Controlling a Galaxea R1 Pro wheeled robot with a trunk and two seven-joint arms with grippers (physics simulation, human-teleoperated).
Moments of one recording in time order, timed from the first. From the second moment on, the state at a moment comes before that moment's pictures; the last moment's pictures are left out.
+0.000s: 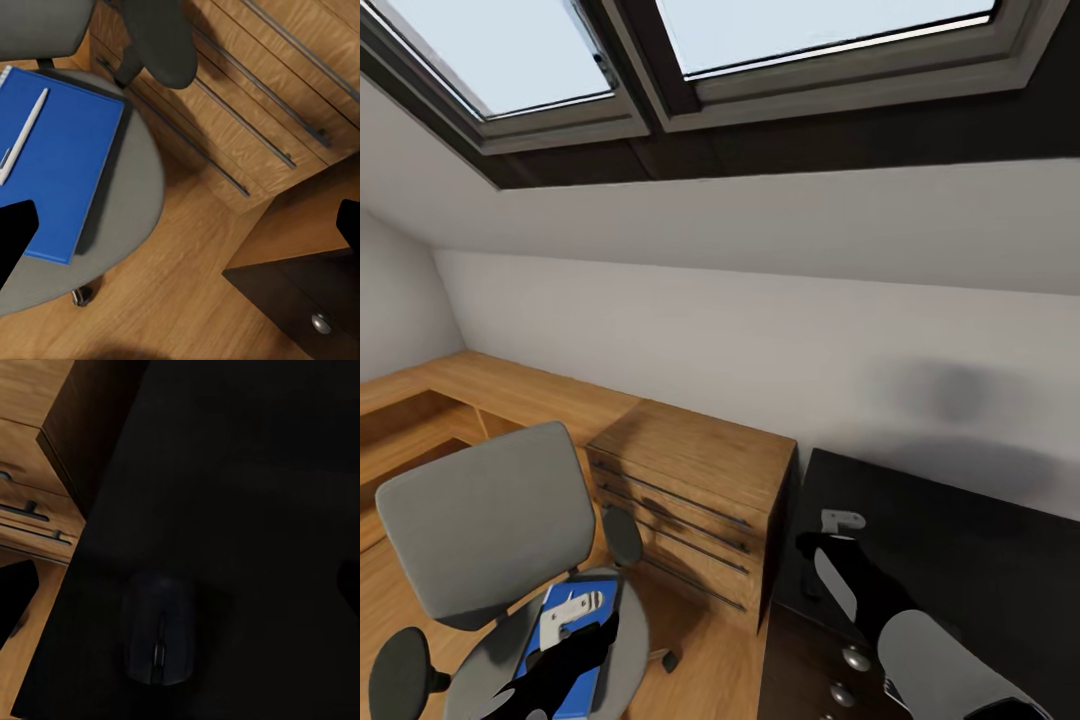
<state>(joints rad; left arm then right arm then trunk) 0.07 -0.10 0.02 -1.60 0.33 0.56 0.24 -0.69 0.03 0.24 -0.54 -0.34 0.35 -0.36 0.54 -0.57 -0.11</state>
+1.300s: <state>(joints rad) 0.07 -0.10 0.02 -1.60 0.33 0.56 0.24 -0.69 0.03 0.24 -0.53 -0.34 0.34 -0.36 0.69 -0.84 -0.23</state>
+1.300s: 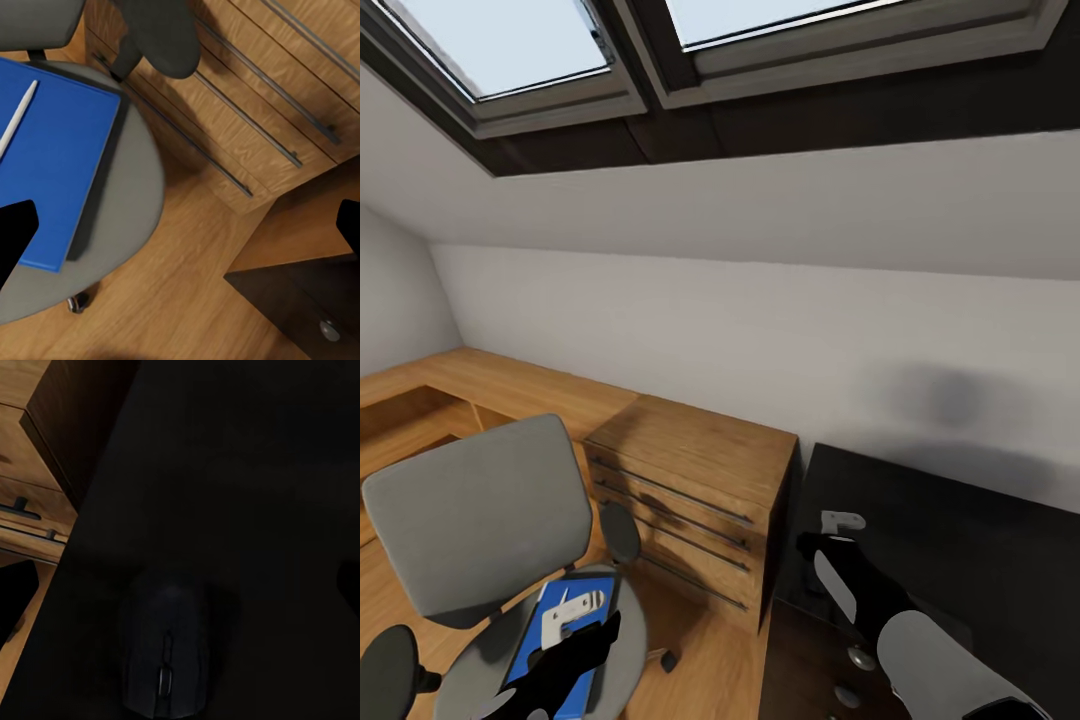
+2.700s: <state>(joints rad) 0.07 -0.10 0.02 -1.60 0.33 0.56 0.24 -0.70 0.07 0.24 -0.47 -0.35 0.35 -0.36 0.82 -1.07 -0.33</state>
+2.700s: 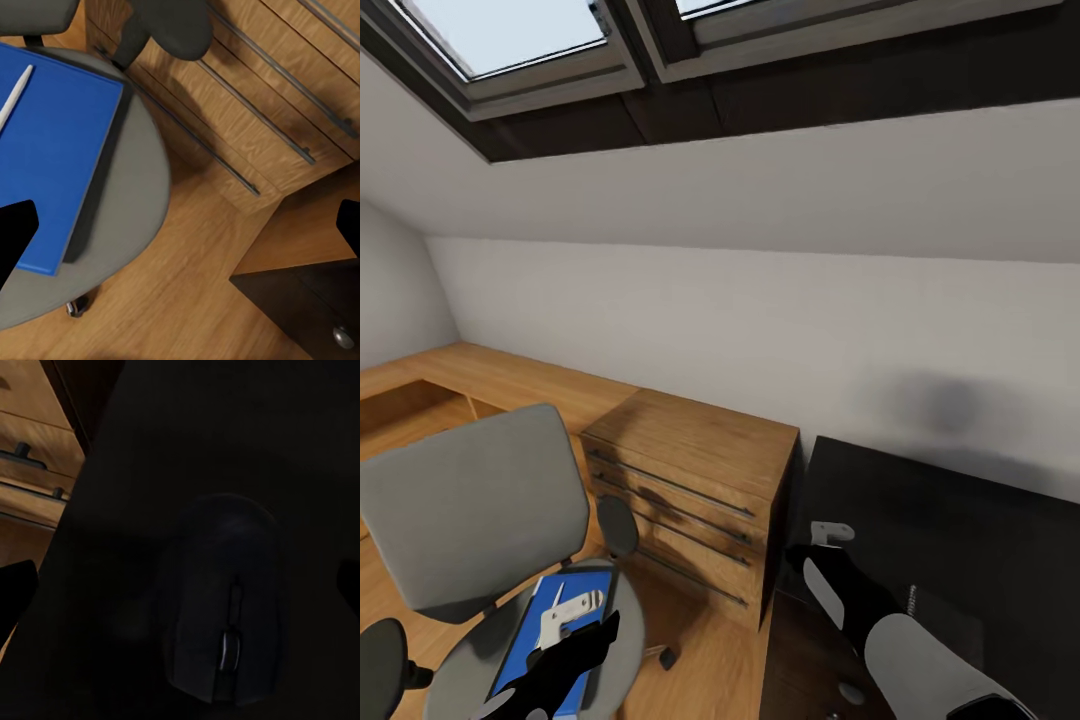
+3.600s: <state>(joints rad) 0.07 -0.10 0.02 -1.60 0.33 0.56 0.24 -0.70 0.05 0.23 -0.47 -0.35 0.35 -0.37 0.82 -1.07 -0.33</state>
